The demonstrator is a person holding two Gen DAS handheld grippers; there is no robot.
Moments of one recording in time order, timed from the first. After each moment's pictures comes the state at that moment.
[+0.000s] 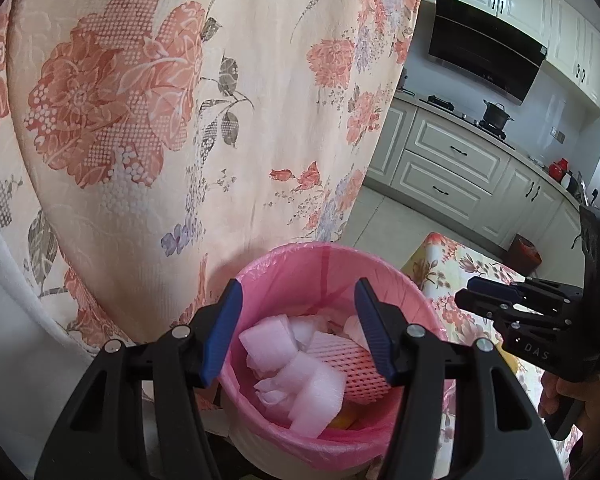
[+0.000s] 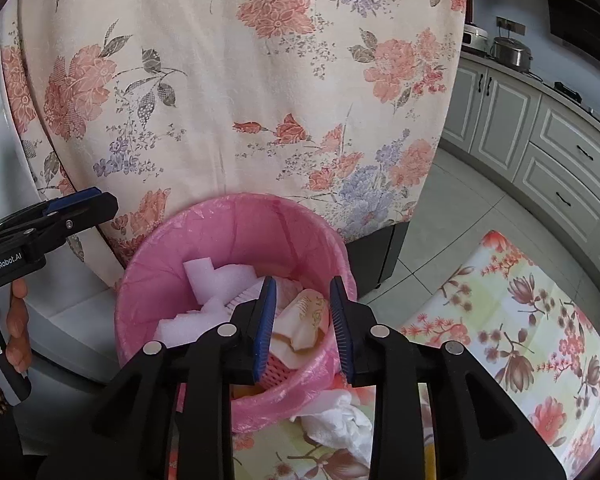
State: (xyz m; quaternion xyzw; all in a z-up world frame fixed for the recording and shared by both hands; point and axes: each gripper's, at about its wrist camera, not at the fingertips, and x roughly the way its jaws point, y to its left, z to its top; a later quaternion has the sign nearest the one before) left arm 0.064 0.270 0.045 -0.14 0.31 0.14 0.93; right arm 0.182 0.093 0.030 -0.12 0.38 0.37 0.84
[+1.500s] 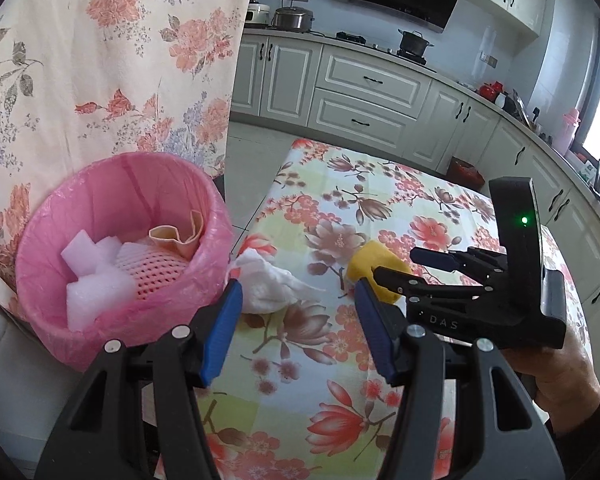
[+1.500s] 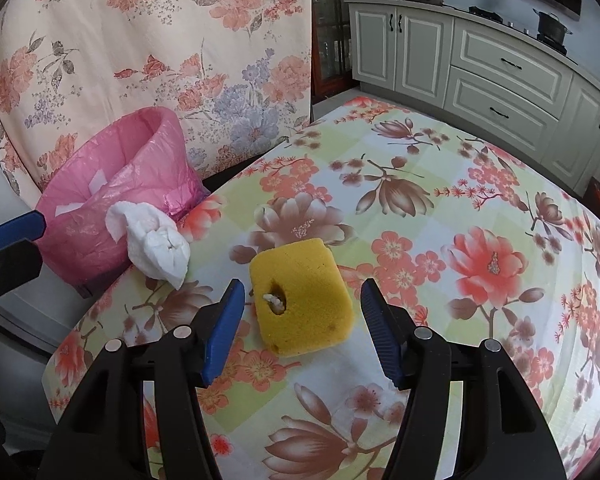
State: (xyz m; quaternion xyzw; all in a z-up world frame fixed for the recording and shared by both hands) left arm 0.081 0.061 -0.012 -0.09 0.38 0.01 0.92; right arm 0.170 -0.079 -0.064 -0.07 0.44 0.26 0.85
